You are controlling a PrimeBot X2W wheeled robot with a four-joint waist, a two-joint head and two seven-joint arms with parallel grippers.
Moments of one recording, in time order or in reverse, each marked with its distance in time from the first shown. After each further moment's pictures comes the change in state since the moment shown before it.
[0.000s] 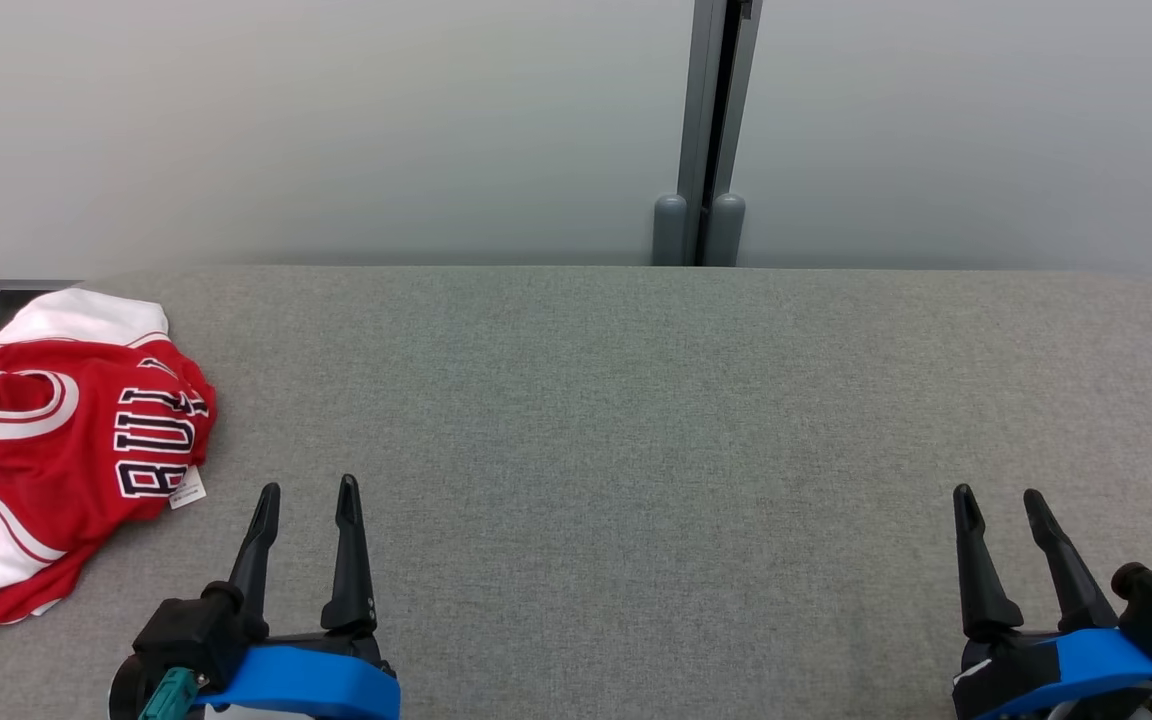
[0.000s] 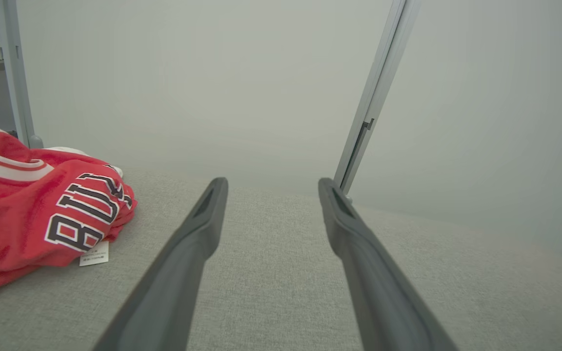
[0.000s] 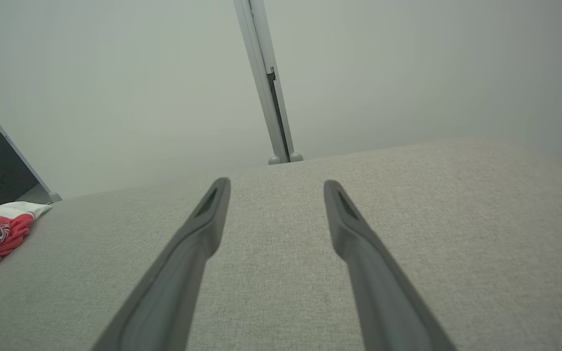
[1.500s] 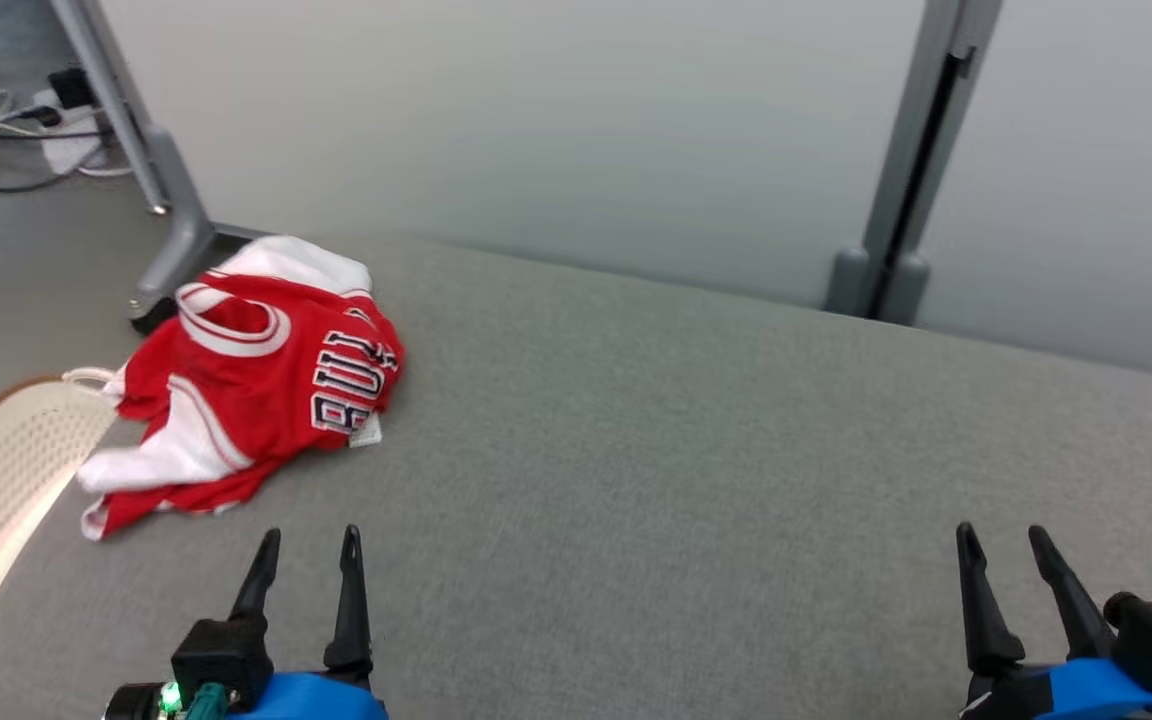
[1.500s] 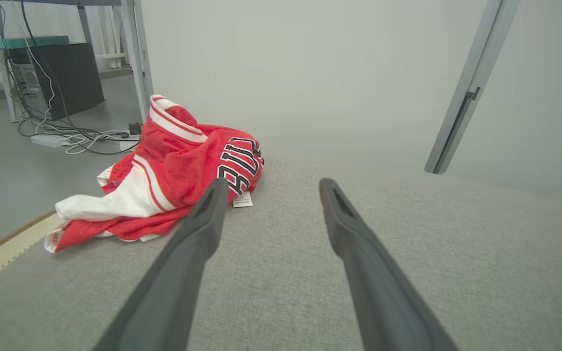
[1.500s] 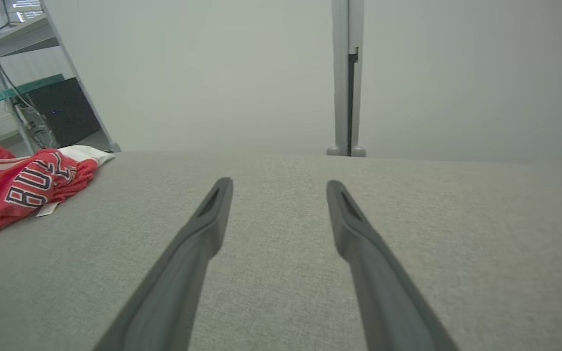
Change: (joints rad) left arm 0.034 -0.006 0.024 0.077 0.144 0.016 0.028; right arm 0.041 -0.003 -0.007 0.029 -0.077 0.001 -0.016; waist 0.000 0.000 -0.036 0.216
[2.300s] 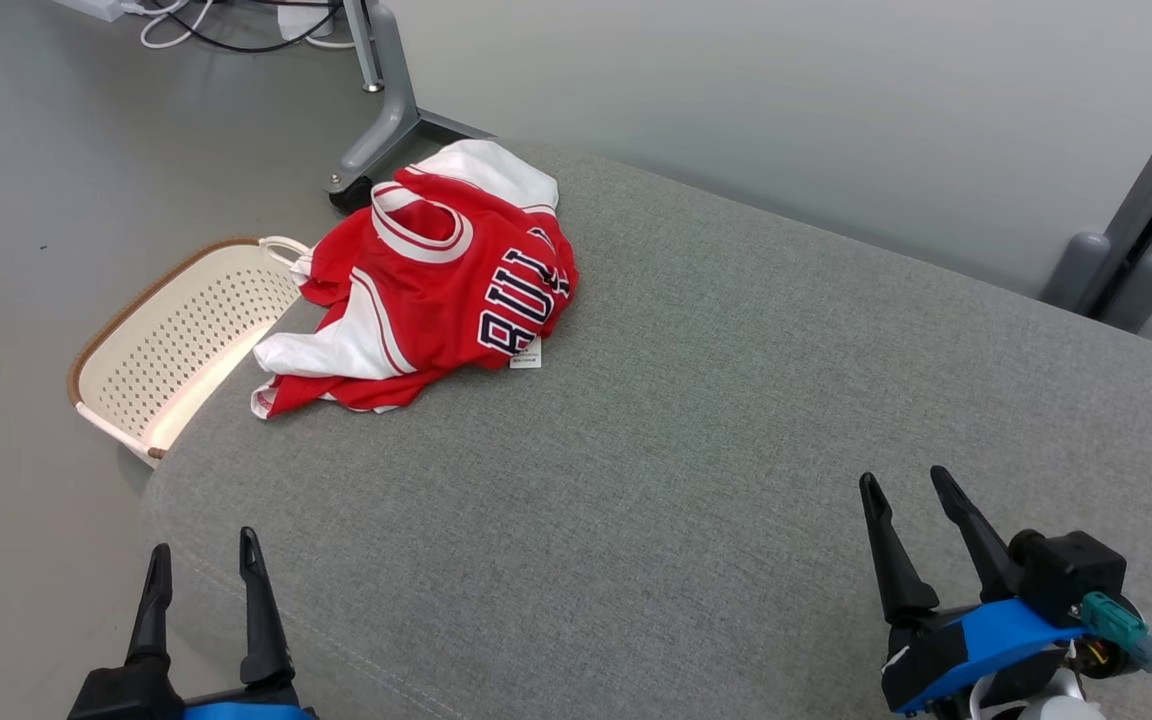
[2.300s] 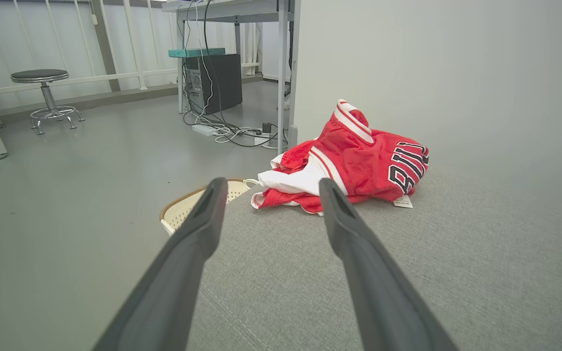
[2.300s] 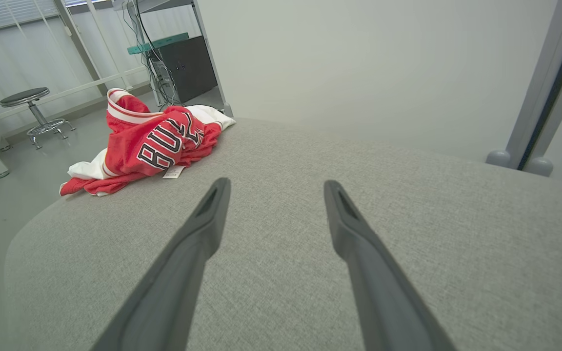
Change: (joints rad) left arm 0.093 0.034 0.081 -0.160 -0.007 0.115 -0.024; right arm -0.109 0.000 0.131 0.020 -0.017 0.000 0.041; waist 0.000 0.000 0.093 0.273
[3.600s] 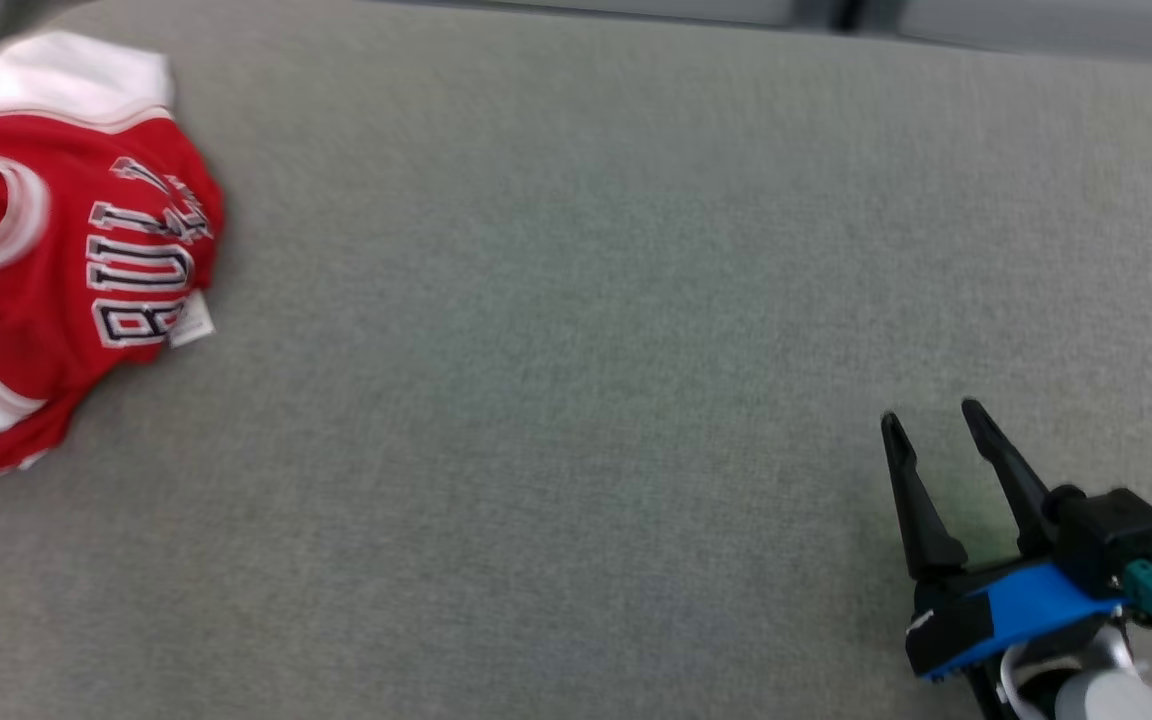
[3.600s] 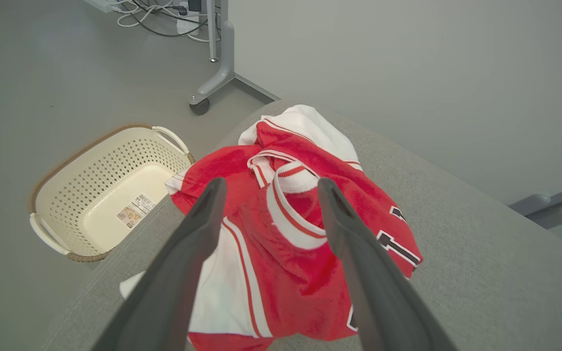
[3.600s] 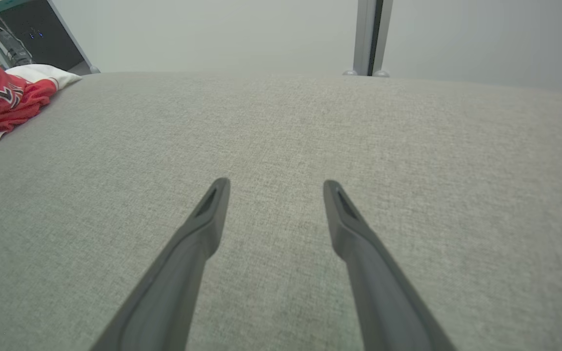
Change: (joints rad) left arm -0.693 0.387 0.271 0.269 -0.422 -0.101 0.790; right arm 0.008 -0.001 -0.016 -0.221 -0.087 0.000 0.105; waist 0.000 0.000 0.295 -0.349
